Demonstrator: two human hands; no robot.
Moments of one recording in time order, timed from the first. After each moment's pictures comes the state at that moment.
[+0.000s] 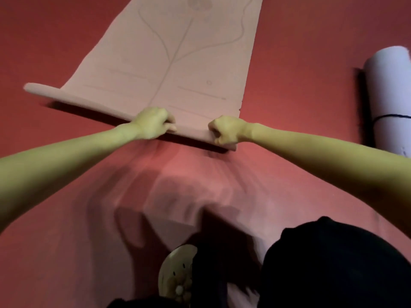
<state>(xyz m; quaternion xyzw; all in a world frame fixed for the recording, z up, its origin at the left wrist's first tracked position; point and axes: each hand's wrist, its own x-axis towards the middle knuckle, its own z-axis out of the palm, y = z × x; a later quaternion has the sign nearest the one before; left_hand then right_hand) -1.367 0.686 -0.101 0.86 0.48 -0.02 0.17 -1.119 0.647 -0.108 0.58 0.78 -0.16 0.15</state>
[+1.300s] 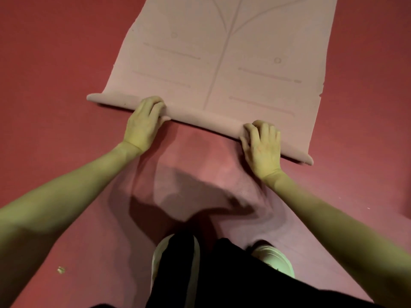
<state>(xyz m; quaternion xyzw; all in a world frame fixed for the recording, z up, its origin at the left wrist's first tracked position) -1.418 0.631 -0.198 0.82 0.52 0.24 -0.02 -1.101 0.562 -0.213 0.62 0.75 0.09 -0.21</state>
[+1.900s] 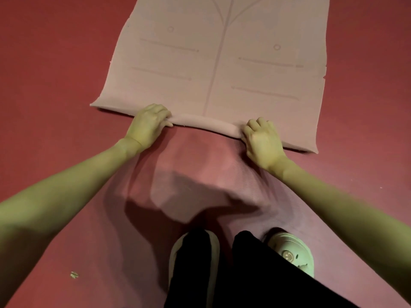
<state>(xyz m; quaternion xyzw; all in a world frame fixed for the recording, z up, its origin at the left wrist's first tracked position) -1.433 0.637 -0.206 0.88 0.46 0.13 0.06 -1.116 0.554 -0.201 0.59 0.81 0.02 -0.02</state>
